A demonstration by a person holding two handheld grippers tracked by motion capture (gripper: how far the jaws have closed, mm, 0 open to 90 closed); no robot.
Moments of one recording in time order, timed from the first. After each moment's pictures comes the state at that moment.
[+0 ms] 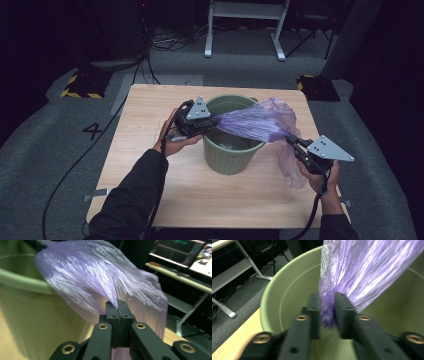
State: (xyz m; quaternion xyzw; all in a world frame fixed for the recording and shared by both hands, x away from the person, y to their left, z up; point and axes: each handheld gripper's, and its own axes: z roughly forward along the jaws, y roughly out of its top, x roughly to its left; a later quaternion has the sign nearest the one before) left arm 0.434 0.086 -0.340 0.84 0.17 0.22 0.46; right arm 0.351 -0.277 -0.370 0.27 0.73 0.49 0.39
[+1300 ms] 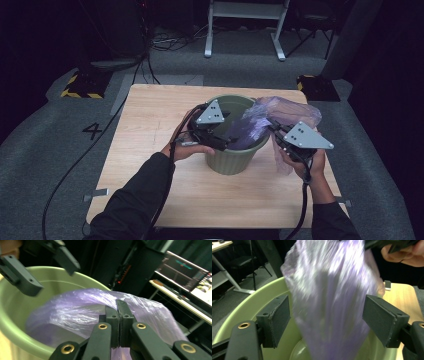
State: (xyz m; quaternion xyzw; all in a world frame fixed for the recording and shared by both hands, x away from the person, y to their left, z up) left arm 0.406 0.053 -0.319 0.84 0.12 0.17 0.51; right arm 0.357 -0.214 -0.321 0.19 0.76 0.47 0.42
